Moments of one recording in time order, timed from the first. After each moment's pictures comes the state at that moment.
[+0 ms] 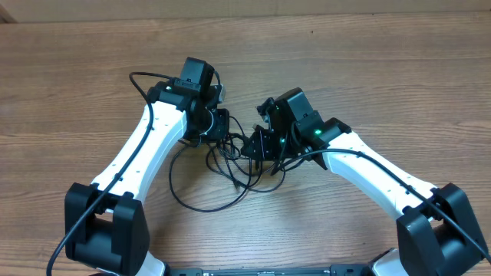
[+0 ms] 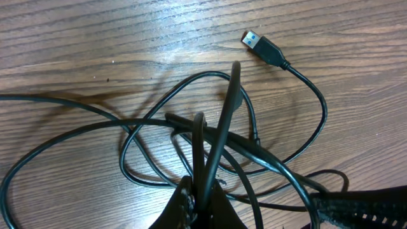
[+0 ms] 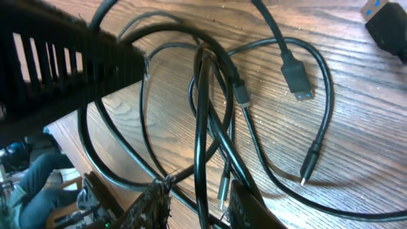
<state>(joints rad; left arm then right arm) -0.31 1.74 1.36 -0.97 0.25 -0.26 0.55 1.66 1.09 -0.45 -0.55 0.51</state>
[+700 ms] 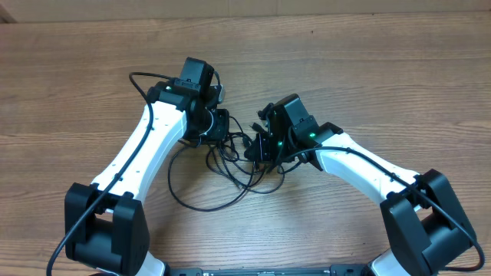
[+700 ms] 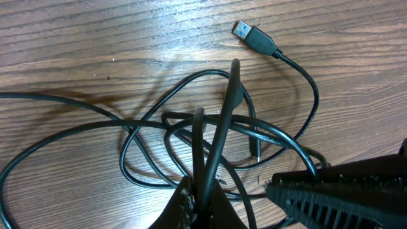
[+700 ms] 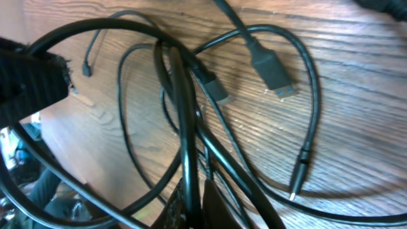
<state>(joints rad) -0.31 1.74 1.36 -0.97 0.25 -0.26 0.55 1.74 1.03 -0.34 -0.56 0.57</state>
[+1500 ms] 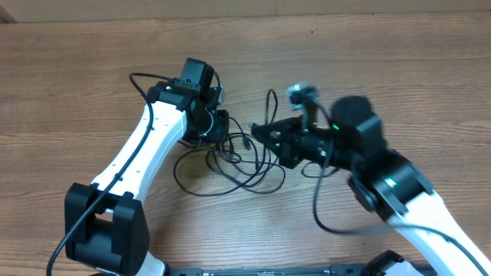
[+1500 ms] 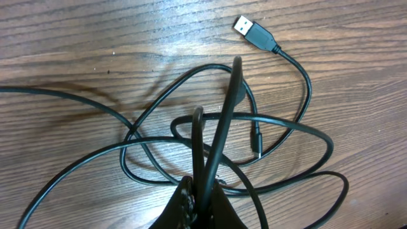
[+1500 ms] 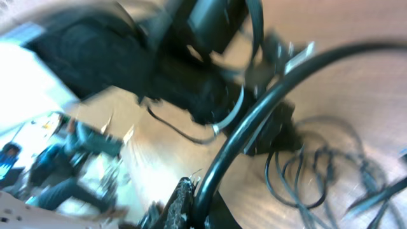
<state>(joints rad) -0.31 1.74 1.36 -0.99 0.25 -0.26 0.55 1.12 1.04 -0.32 -0.54 0.52</state>
